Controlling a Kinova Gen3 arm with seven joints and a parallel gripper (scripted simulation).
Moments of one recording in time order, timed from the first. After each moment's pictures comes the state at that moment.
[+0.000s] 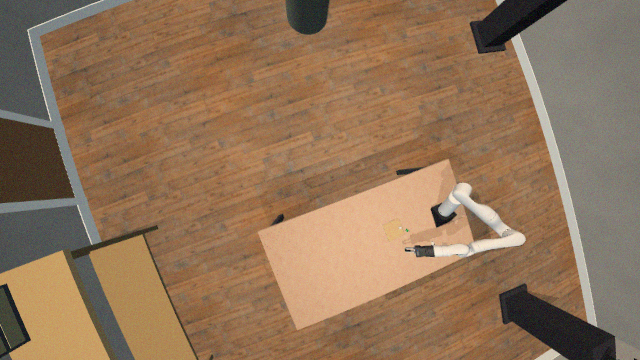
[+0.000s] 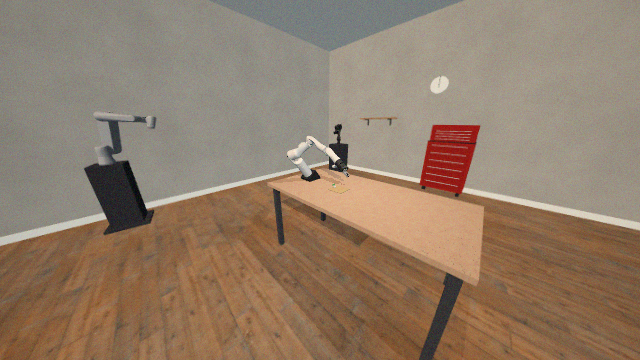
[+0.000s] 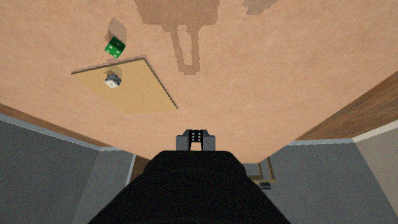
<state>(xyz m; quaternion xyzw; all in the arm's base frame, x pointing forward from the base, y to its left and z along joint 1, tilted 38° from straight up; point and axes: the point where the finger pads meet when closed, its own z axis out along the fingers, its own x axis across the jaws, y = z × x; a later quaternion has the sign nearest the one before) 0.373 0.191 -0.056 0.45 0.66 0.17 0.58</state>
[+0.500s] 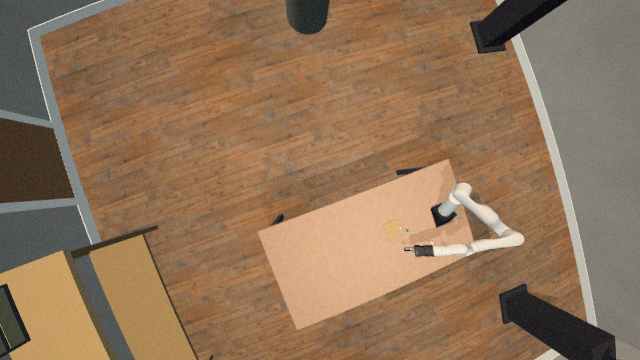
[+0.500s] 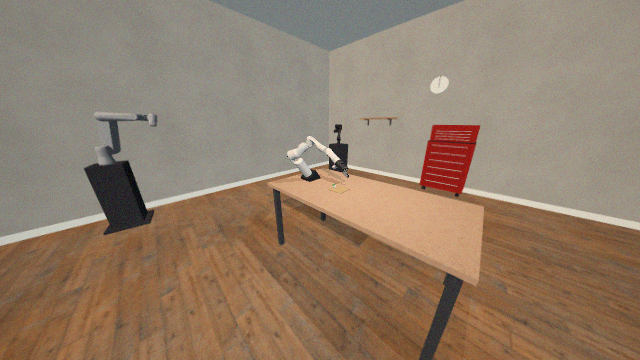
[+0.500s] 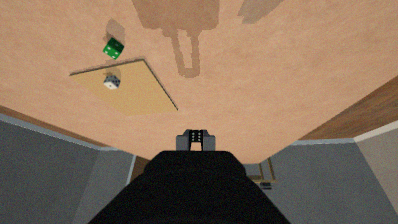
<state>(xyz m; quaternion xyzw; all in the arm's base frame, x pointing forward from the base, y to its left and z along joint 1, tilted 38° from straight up) 0.375 0.187 -0.059 0.45 0.66 0.17 0.58</state>
